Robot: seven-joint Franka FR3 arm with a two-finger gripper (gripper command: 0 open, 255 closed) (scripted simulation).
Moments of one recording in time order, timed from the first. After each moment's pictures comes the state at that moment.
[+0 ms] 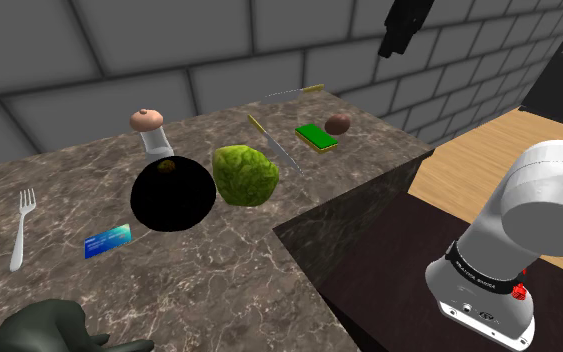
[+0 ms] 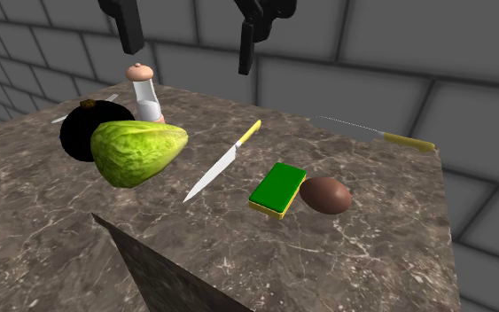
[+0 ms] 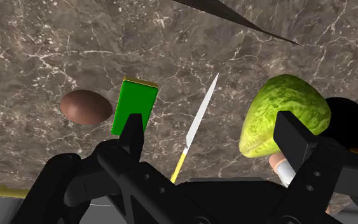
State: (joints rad) arm 0.01 -0.83 -0.07 -2.29 0.10 1.60 -0.13
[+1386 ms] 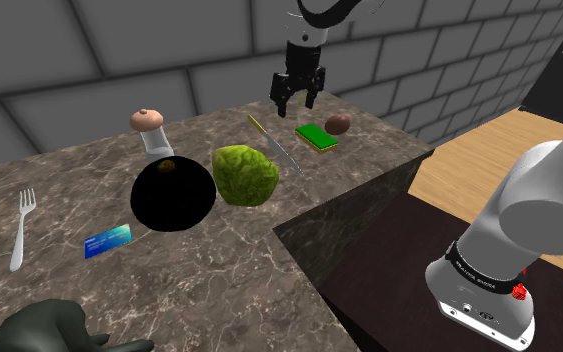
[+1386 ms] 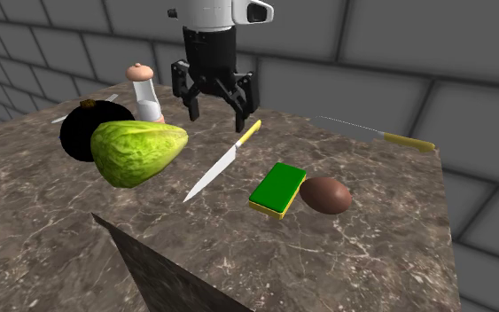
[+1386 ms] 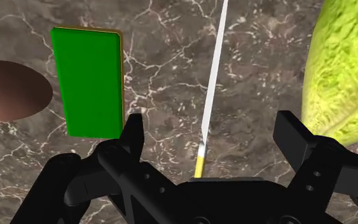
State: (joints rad) arm -0.02 -0.22 0.13 -2.19 0.06 2.04 0.21
